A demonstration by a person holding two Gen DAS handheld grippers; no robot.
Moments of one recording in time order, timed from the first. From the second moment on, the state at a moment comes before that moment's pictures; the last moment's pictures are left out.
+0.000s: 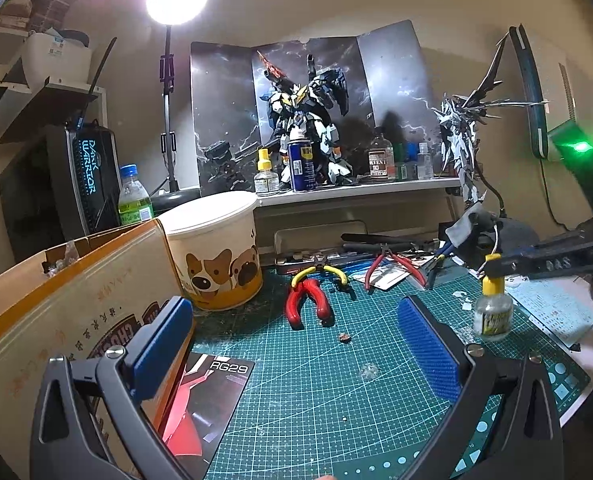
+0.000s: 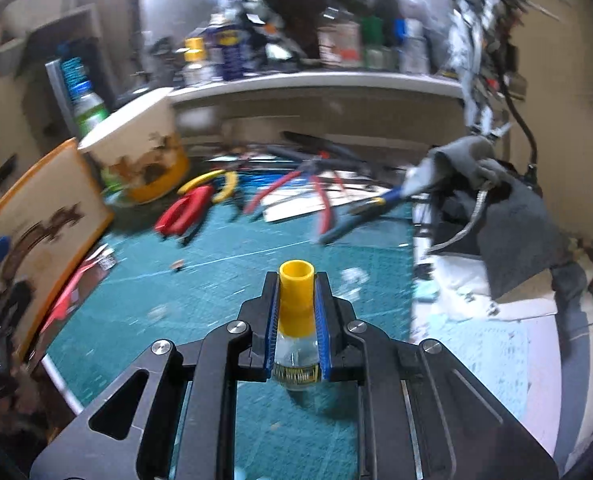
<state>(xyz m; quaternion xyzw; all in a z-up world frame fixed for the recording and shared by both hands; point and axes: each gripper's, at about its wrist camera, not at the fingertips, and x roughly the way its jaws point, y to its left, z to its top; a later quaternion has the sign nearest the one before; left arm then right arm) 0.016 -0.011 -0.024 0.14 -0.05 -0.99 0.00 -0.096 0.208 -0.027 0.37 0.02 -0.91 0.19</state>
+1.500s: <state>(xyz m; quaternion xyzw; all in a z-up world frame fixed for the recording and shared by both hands) 0.048 -0.044 -0.047 0.17 -0.04 -0.98 0.00 0.026 0.125 -0.063 0.19 0.01 -0.97 0.18</state>
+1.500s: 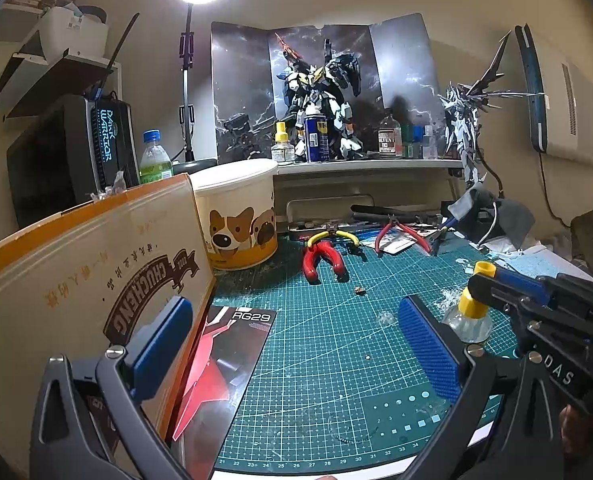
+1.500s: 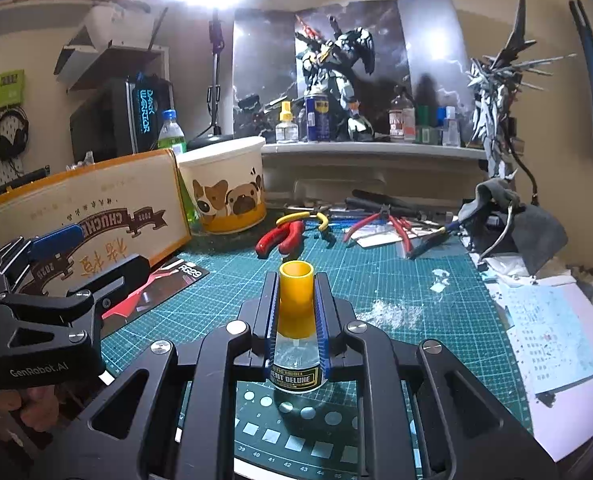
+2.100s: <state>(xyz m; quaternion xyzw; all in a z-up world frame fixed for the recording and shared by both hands) 0.049 -0.044 -0.051 0.17 -0.03 -0.98 -0.01 0.032 0.119 -0.077 0.17 0.02 -0.97 0.18</state>
